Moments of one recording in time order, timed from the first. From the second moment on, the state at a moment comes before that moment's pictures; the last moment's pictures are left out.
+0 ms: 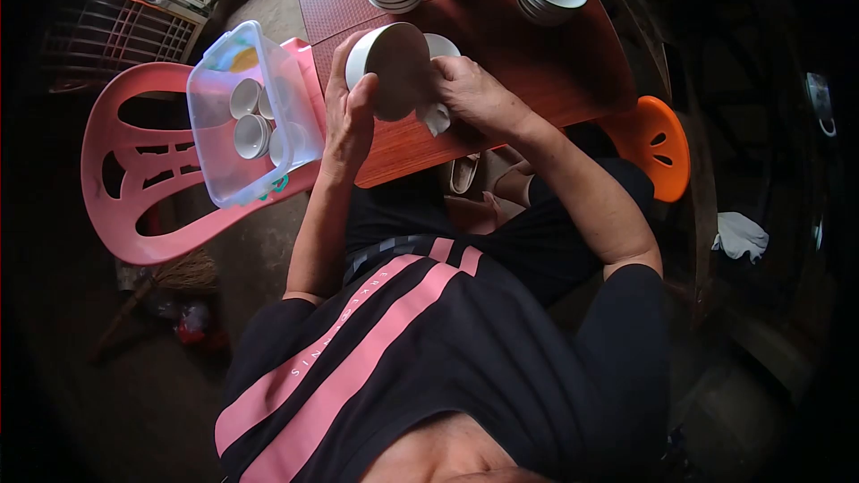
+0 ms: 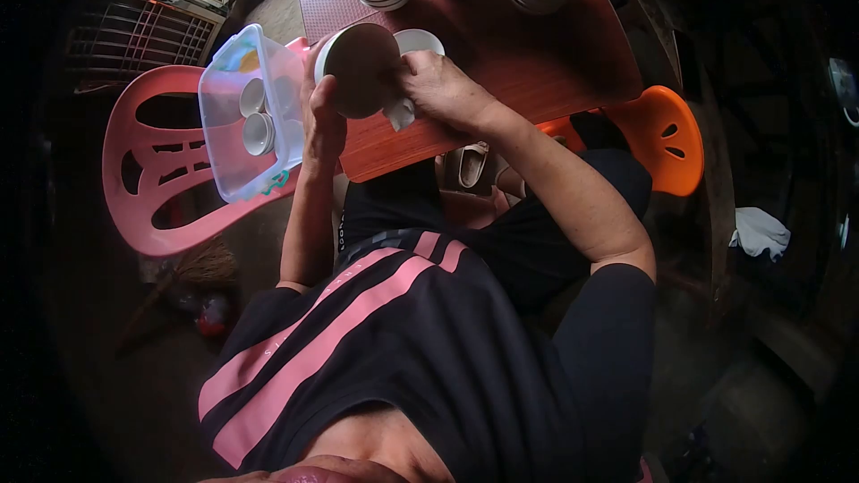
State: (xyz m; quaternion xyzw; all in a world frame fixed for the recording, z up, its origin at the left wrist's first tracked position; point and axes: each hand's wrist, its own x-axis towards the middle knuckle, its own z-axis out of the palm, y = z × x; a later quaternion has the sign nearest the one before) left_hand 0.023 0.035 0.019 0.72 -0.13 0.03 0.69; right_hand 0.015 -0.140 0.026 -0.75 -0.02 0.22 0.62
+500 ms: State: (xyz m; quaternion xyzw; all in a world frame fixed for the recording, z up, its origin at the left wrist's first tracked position) left_hand 0.033 0.038 0.015 0.73 -0.31 0.09 0.61; right_hand 0.008 -0.134 0.006 -0.29 0.02 0.33 0.90
